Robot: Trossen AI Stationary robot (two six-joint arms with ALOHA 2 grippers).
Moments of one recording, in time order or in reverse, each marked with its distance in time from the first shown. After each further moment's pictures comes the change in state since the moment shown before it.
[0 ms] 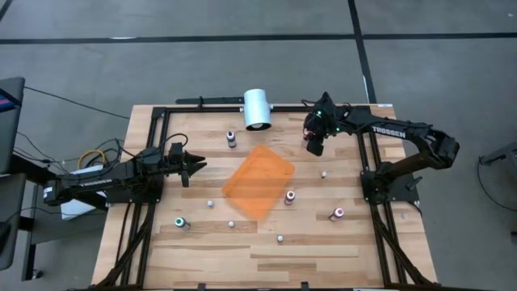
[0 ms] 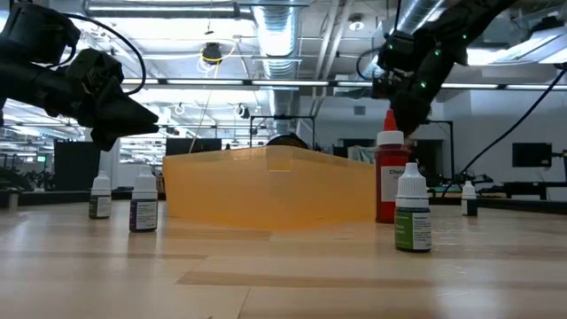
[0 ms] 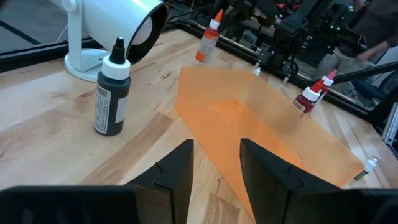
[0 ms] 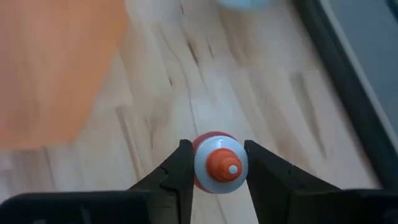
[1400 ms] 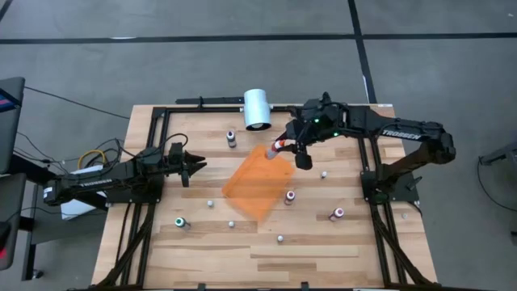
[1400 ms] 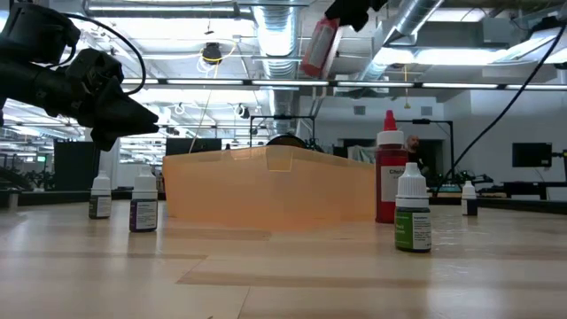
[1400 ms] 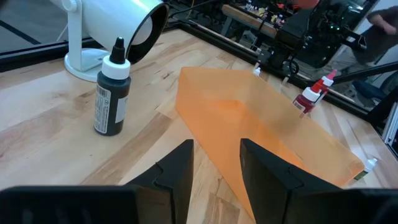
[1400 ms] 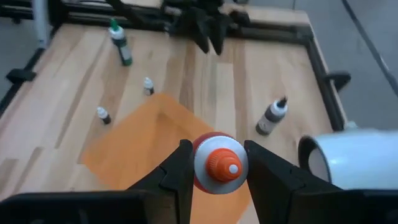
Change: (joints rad) left arm 0.000 0.000 0.000 0.000 0.000 -0.001; right arm 0.432 0.048 0.511 -0.127 -0.043 0.090
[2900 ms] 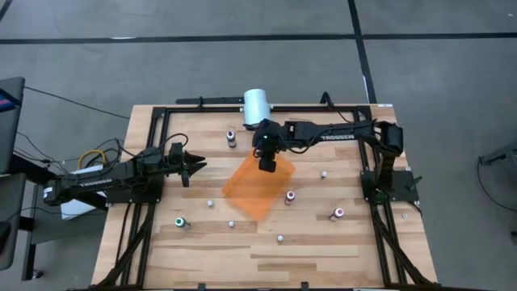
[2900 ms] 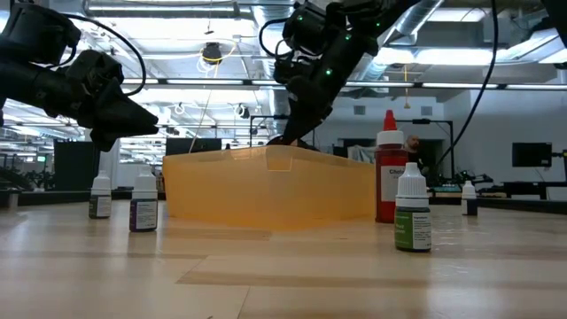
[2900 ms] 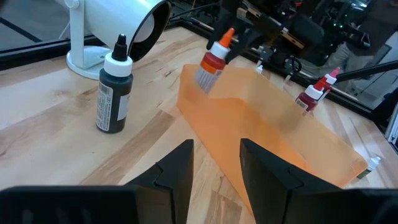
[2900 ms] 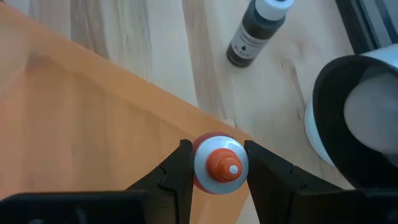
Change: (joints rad) left arm 0.000 0.000 0.001 -0.023 -0.001 0.001; right arm -0.042 0.469 -0.001 0.188 0.205 0.061
